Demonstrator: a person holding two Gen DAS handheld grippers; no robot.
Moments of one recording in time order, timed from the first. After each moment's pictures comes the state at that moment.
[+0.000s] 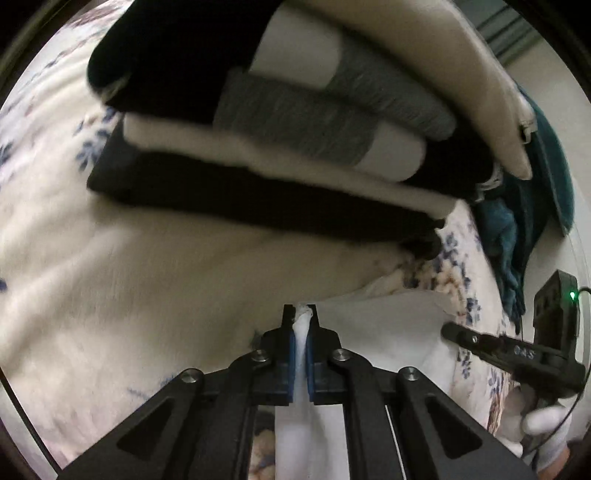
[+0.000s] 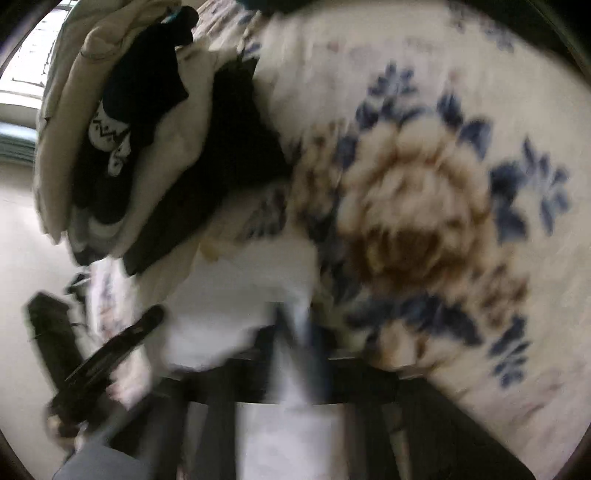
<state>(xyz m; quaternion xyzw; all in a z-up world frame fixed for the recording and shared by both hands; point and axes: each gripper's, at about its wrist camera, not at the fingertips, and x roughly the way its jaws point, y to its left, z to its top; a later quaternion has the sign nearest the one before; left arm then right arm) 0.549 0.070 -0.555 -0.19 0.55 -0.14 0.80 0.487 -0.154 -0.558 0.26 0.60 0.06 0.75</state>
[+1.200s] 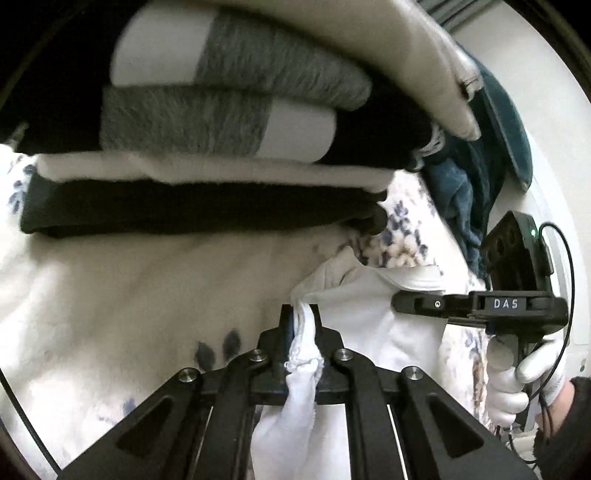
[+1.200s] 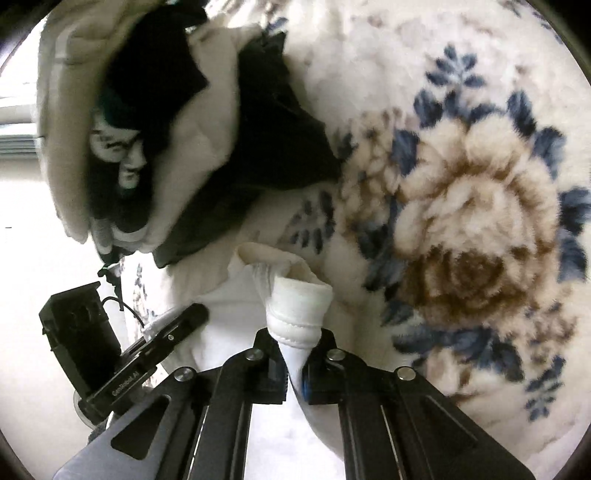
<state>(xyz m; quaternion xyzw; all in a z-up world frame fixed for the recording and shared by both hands) 0.549 0.052 -0.549 -0.16 0.55 -0.25 0.78 0.520 -0.161 -0.563 0.32 0.63 0.16 0.69</state>
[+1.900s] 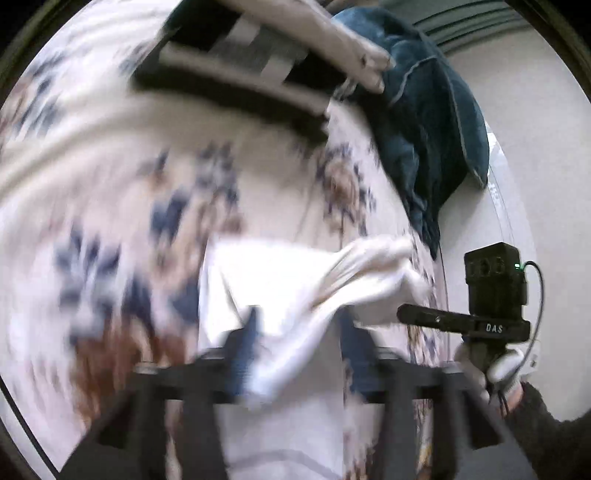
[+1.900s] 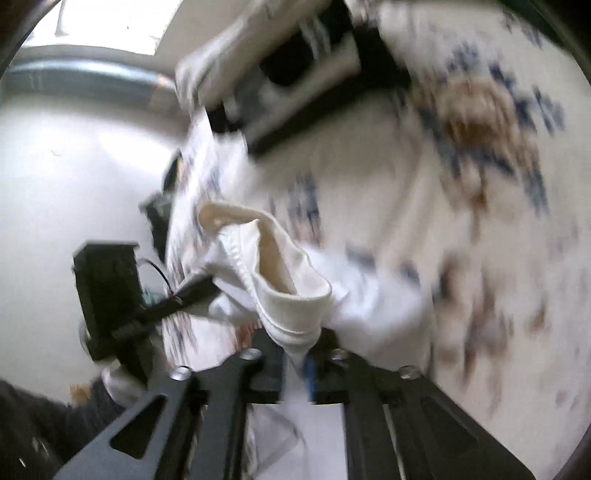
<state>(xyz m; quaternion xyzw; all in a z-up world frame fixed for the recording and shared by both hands) 0.352 0.094 -0.494 -0.25 0.59 -0.24 0.72 0.335 -0.137 -0.473 0.27 0.62 0.26 0.69</state>
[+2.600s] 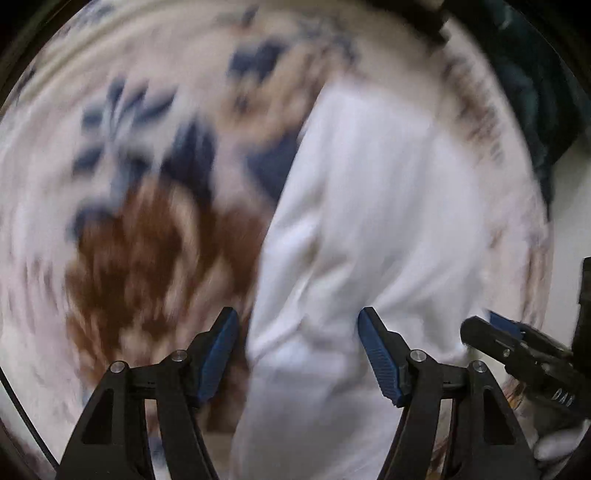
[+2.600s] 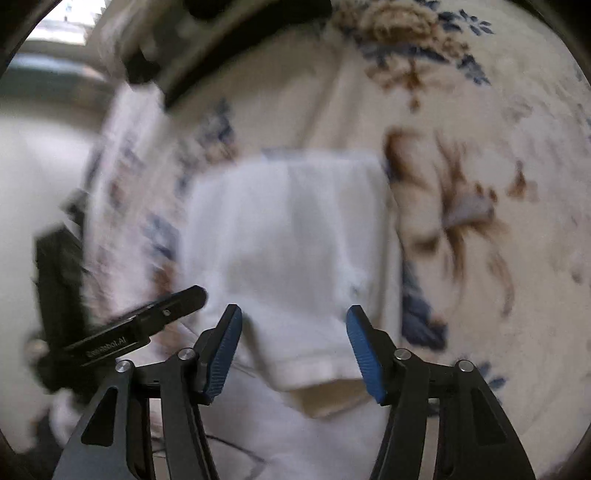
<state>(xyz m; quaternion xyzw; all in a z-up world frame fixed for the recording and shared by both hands) 0.316 0.071 -0.590 -0.12 0.72 -0.09 0.68 0.273 -0.095 -0.533 0.18 0.68 0.11 0.70</state>
